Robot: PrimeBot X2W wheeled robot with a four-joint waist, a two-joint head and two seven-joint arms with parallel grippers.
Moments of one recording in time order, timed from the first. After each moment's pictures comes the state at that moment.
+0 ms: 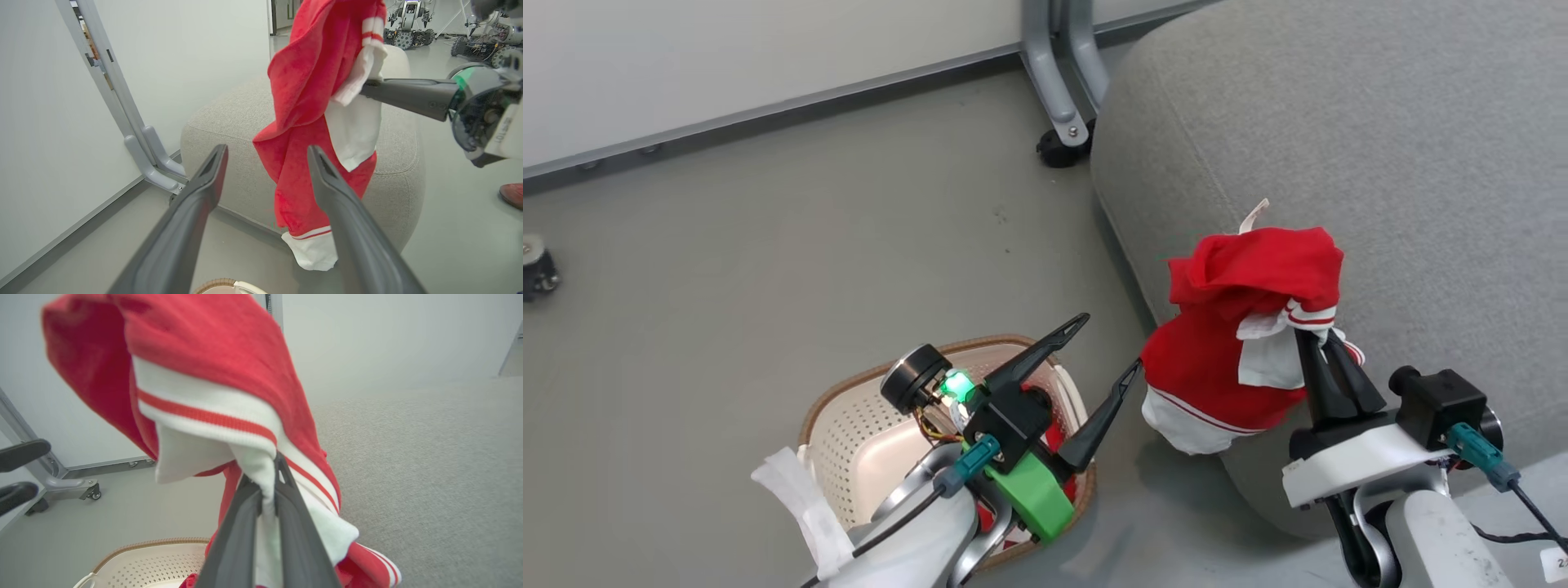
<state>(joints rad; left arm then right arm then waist) -0.47 0.16 -0.84 0.33 -0.29 -0.08 -0.26 -0.13 -0.10 0.13 0.17 0.22 0.13 -0.26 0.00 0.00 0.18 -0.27</state>
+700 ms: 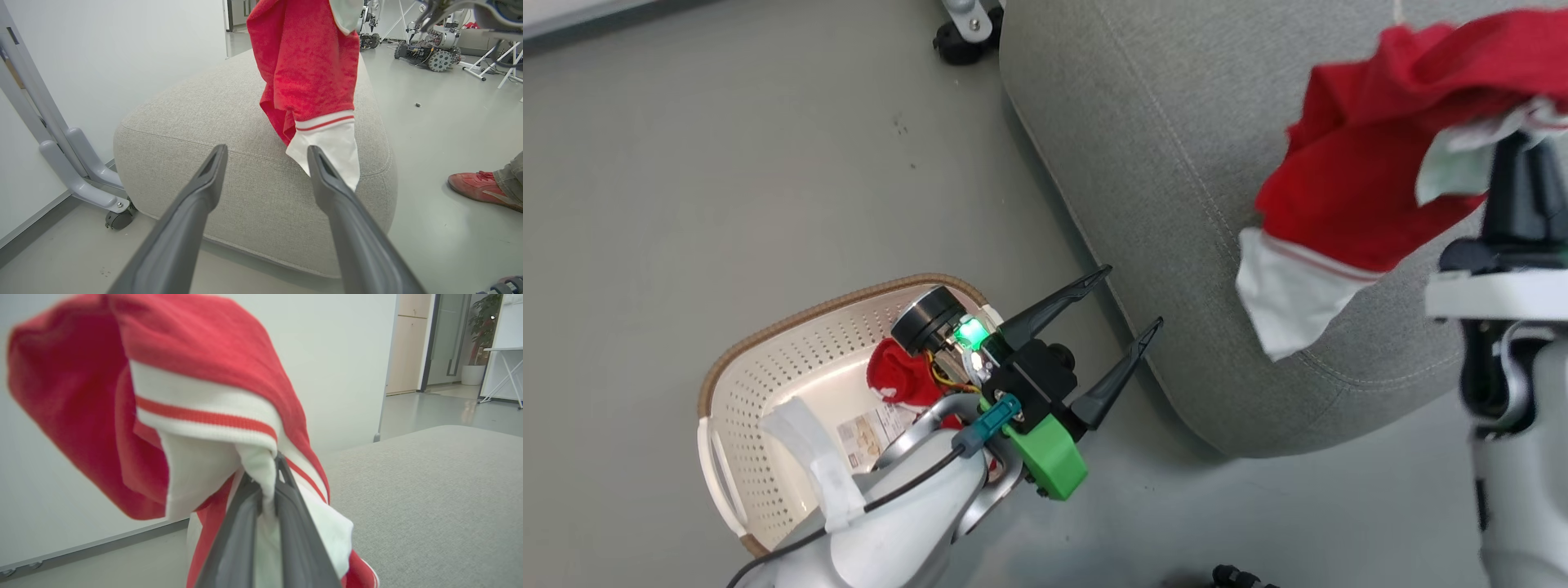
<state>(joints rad) -0.59 0.17 -0.88 0.32 -0.26 -0.09 -0.23 -0.37 -0.11 -0.14 0.05 0.28 0.13 -0.26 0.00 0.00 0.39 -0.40</state>
